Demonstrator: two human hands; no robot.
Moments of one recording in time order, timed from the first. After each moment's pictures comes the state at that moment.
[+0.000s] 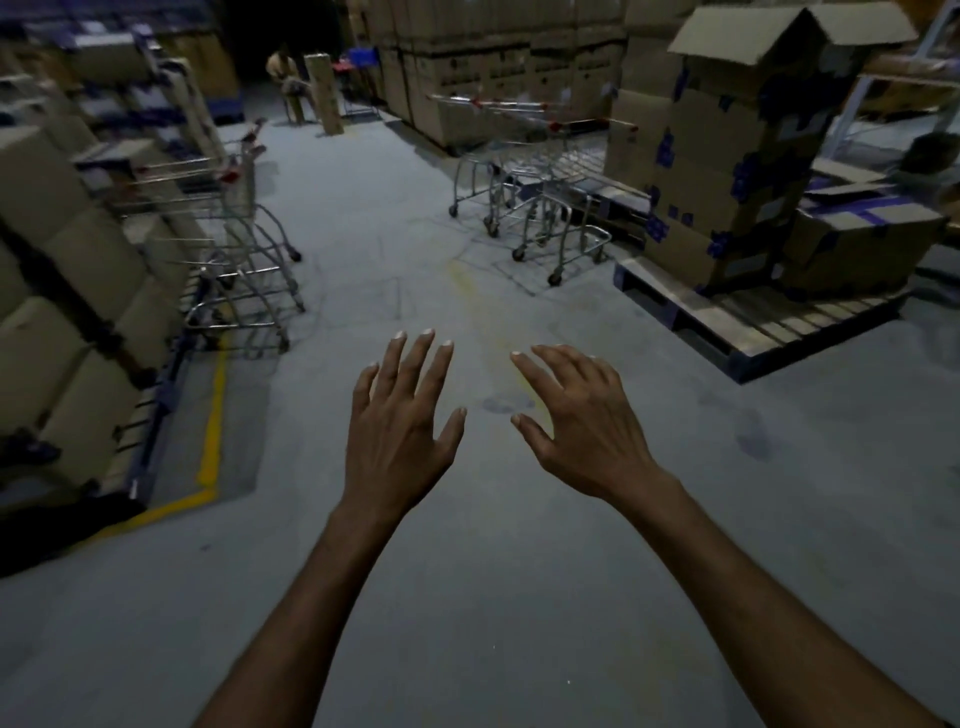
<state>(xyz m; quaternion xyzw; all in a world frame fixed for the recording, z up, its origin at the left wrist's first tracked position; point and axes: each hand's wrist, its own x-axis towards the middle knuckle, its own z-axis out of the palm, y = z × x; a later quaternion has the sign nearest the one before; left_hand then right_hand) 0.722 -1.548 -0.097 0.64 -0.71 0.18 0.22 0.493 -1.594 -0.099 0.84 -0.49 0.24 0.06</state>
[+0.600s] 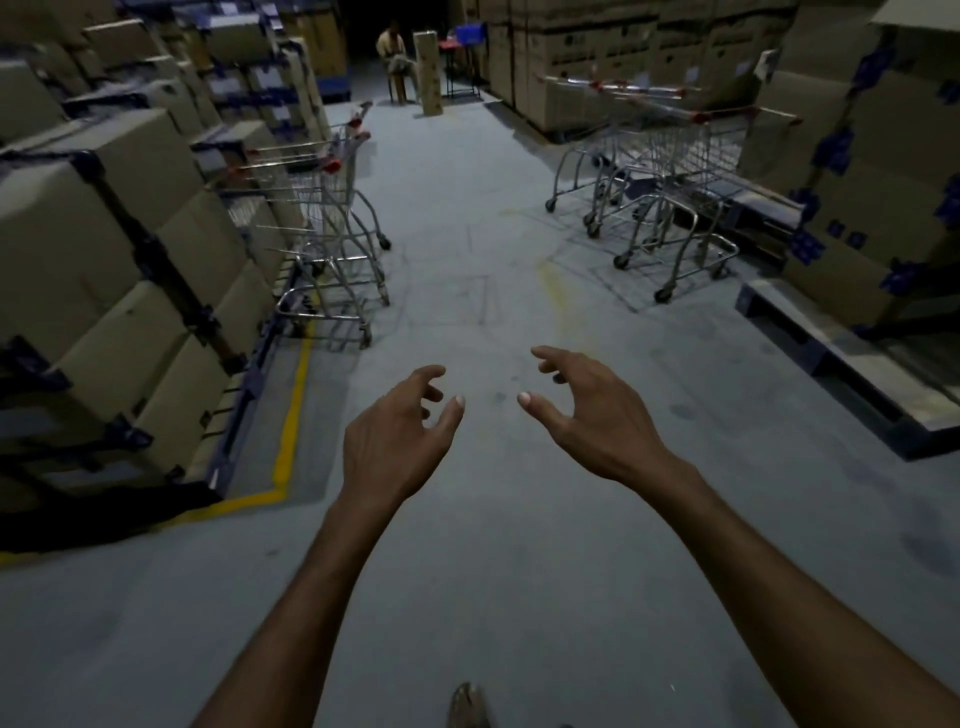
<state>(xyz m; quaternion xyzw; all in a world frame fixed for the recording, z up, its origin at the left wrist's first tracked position) 0.913 -1.737 -0.102 0.77 -0.57 0.00 0.30 0.693 -1.833 -0.105 0.84 -0.43 0.29 -0.17</state>
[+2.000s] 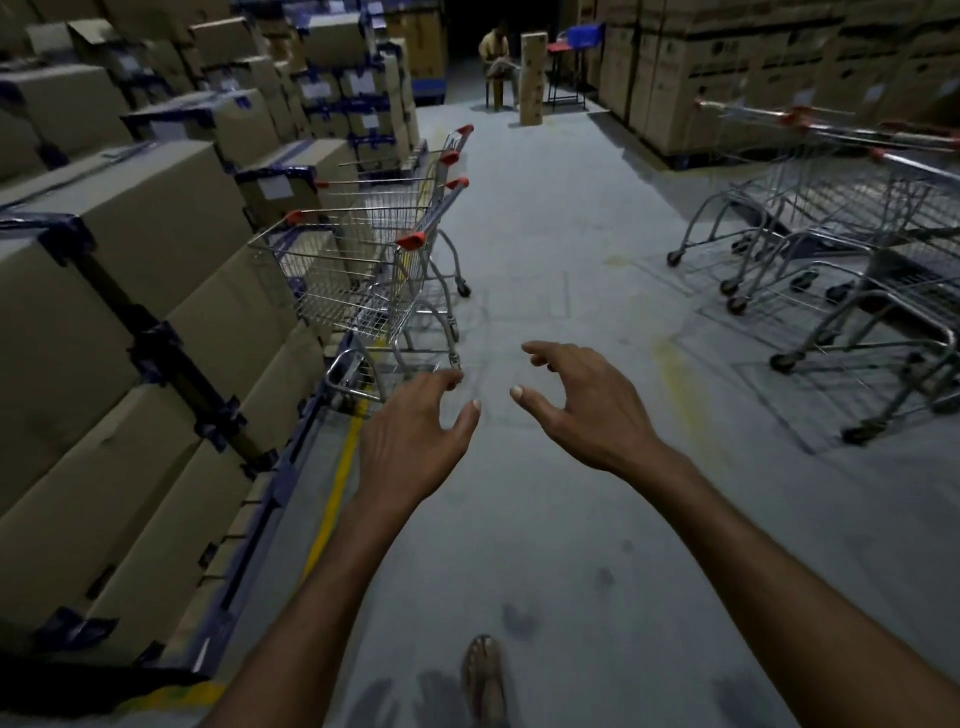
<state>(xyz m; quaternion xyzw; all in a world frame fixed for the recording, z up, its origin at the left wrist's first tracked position) 1.380 -2.357 -0.098 0.79 -0.53 0.06 0.30 1.201 -2.485 -0.090 0.88 -0.34 0.29 -0.17</state>
